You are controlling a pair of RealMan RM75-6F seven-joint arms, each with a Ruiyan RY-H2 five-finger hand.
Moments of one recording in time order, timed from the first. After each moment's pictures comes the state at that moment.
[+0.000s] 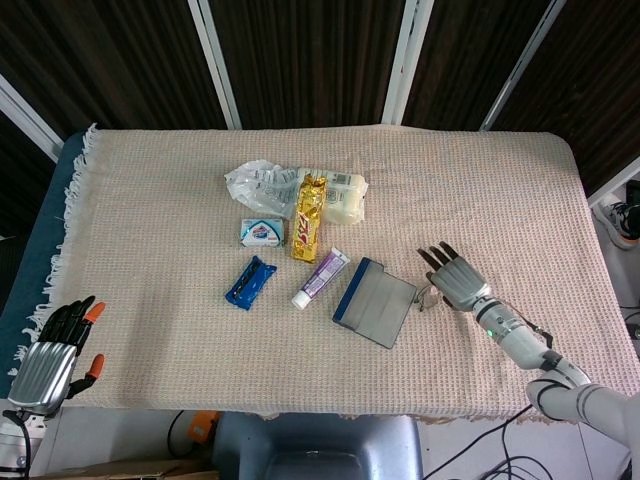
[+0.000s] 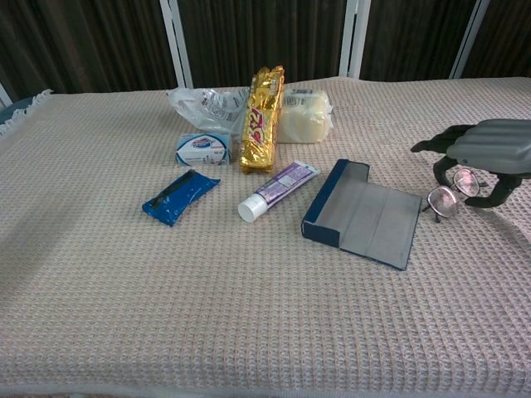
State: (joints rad) left arm -0.14 -1.15 0.02 -1.57 1.60 1.46 0.03; right arm 0.72 -1.43 -0.04 -1.04 -1.47 0.81 -0.19
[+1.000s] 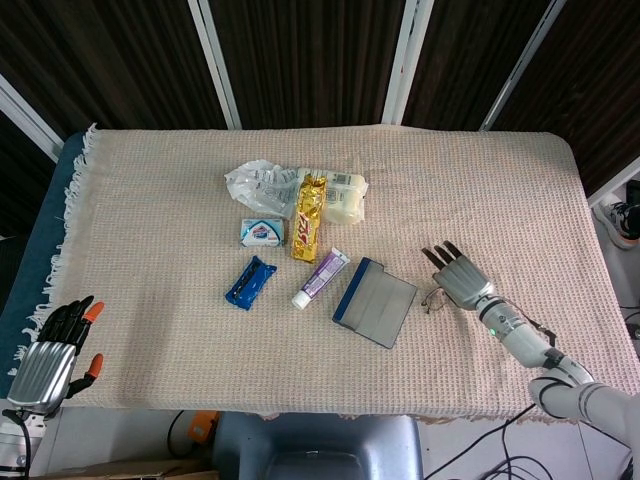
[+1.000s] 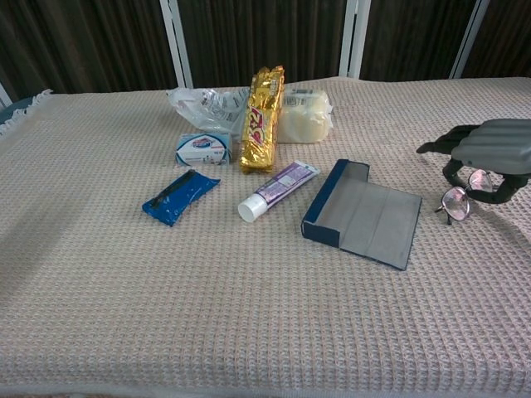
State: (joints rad) left arm -0.14 -1.15 0.02 -1.57 1.59 1.45 0.03; right arm 0.72 -1.43 -0.03 -1.03 -1.47 0.78 -0.23
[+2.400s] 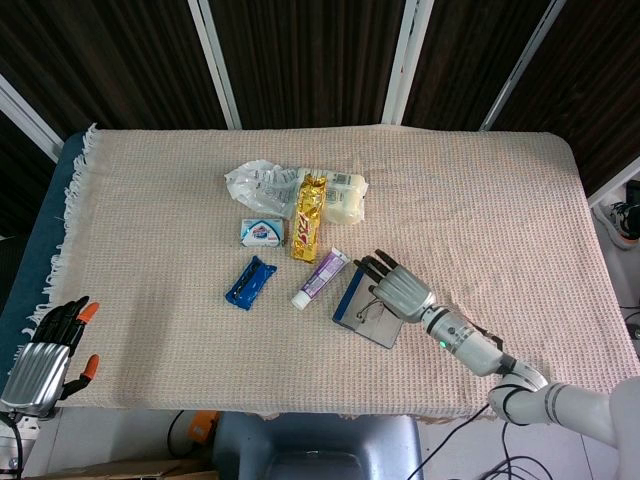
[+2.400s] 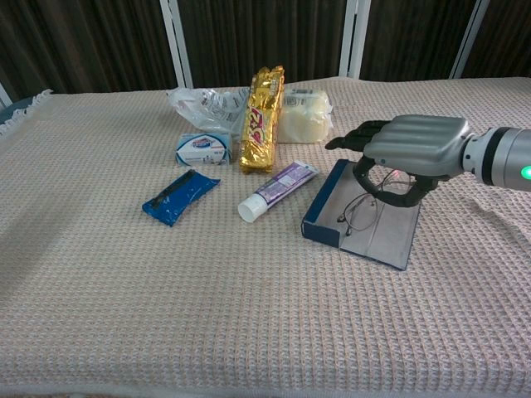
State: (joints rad) left arm -0.13 -1.13 0.02 -1.57 1.61 1.47 -0.02; right arm 0.79 -1.47 0.04 -1.27 -1.51 0.84 -0.32
